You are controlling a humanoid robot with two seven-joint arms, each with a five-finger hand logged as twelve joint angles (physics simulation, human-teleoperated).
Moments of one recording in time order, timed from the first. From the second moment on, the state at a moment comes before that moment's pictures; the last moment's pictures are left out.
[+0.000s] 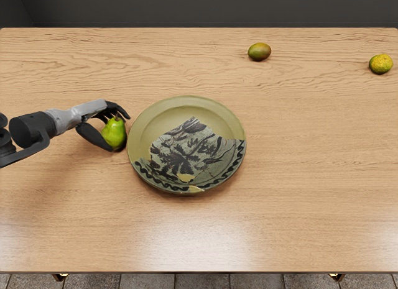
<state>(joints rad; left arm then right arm) -1.01 0.68 -0.07 -1.14 0.91 -0.06 -0.09 0.16 0.00 0.23 0.24 0.07 0.03 -0.13</state>
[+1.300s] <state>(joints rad) -1.03 0.72 -0.08 -1.13 0.91 -0.21 -0.08 0.16 0.00 0.23 0.24 0.07 0.03 -0.13</state>
